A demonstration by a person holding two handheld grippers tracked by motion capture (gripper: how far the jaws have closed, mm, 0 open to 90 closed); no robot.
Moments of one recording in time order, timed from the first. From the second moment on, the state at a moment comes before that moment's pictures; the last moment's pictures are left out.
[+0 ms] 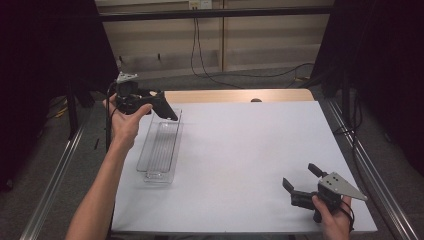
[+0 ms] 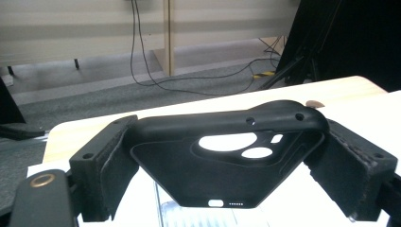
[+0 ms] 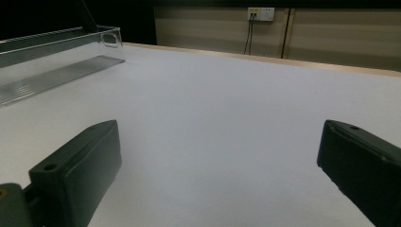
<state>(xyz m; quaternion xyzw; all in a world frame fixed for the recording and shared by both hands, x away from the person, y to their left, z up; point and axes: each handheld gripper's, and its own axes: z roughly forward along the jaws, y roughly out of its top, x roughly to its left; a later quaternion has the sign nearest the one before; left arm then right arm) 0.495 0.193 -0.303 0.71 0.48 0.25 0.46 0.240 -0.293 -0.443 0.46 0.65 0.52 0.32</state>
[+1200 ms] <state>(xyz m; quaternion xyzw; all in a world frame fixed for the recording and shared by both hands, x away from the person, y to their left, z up) 0.515 0.174 -0.324 0.69 0.51 0.28 0.43 0.241 -0.292 -0.445 0.46 0.66 0.52 0.31</state>
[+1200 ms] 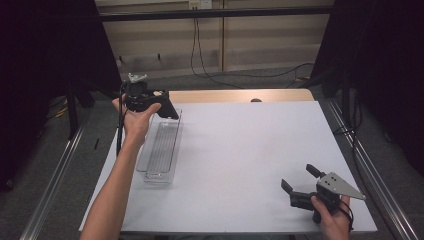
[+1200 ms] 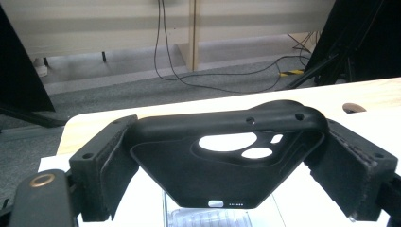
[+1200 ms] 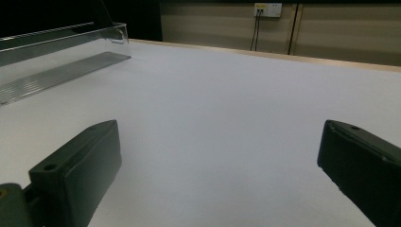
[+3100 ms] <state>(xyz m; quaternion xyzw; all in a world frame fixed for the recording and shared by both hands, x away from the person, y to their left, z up) 0.525 0.163 -0.355 0.70 0.52 0.28 0.40 0.241 -0.292 -0.445 0.46 0.66 0.52 0.31</state>
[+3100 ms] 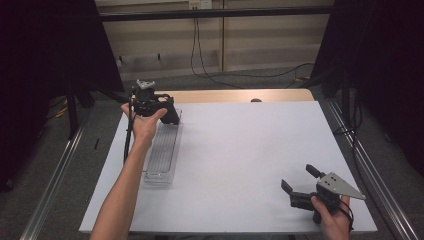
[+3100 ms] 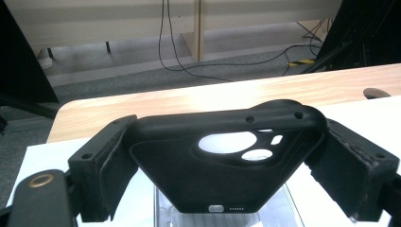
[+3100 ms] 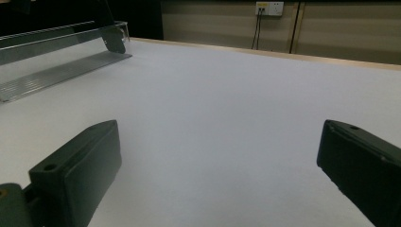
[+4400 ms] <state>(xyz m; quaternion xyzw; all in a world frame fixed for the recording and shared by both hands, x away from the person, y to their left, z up) 0.535 0.156 -0.352 0.70 0.52 0.27 0.40 0.242 -0.291 -0.447 0.45 0.66 0.52 0.30</state>
